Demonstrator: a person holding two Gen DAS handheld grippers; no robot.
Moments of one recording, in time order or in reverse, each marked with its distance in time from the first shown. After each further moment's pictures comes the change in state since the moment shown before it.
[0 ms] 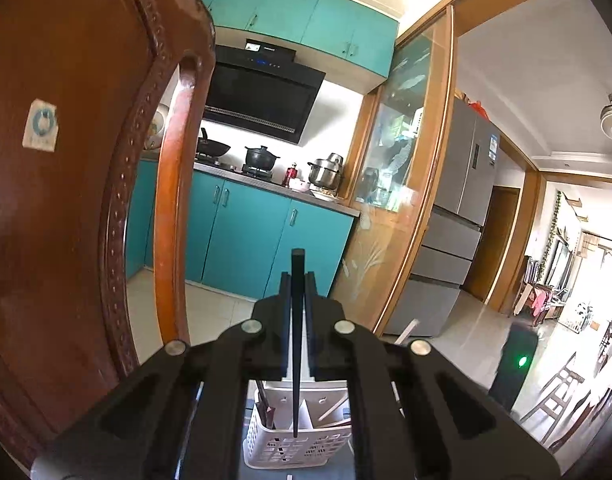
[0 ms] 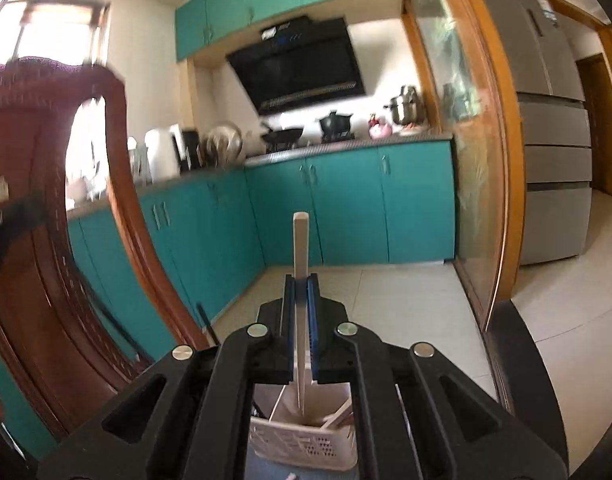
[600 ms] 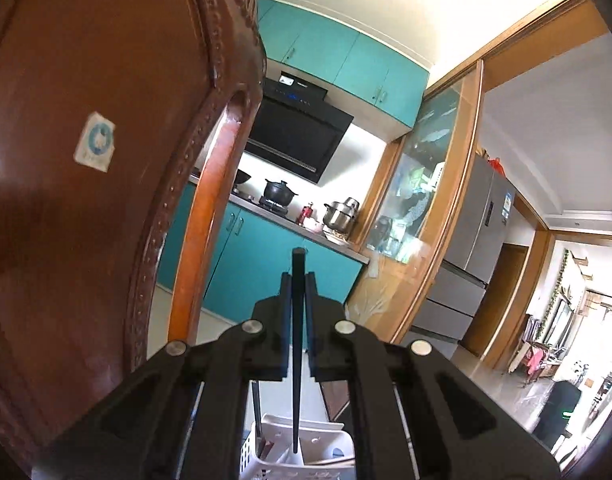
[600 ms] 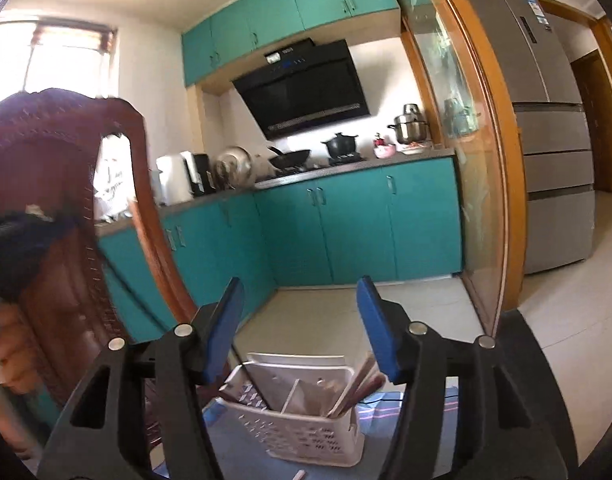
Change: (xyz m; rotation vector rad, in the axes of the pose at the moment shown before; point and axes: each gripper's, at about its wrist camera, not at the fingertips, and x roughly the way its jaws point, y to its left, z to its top) left arm -0.005 0.025 0.010 -0.134 -0.143 0.039; right arm -0.056 -0.012 0.001 0.038 -0.105 0.061
